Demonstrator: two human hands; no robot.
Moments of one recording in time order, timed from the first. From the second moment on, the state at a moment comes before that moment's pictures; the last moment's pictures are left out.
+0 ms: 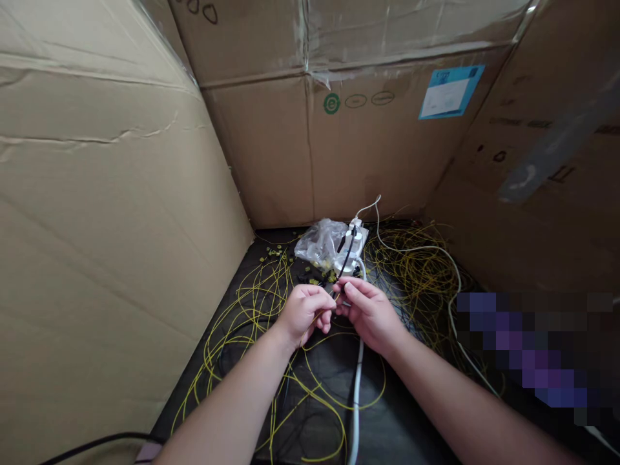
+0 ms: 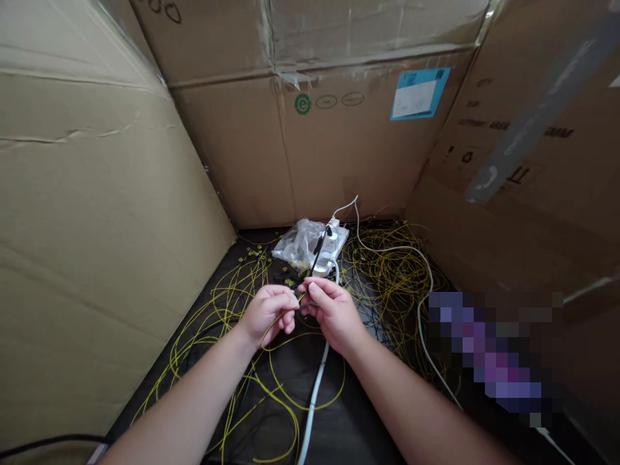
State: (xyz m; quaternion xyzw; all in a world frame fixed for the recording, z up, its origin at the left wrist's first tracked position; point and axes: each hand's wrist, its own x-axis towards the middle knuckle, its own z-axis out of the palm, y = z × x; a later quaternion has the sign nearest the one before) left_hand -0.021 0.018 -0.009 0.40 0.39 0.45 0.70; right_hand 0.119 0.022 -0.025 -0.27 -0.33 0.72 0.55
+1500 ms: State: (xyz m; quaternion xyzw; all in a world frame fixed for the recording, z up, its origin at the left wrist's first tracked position) left_hand -0.025 0.020 -0.010 0.44 0.39 0.40 0.70; right_hand 0.108 0.014 -0.027 -0.39 -0.48 0.59 0.51
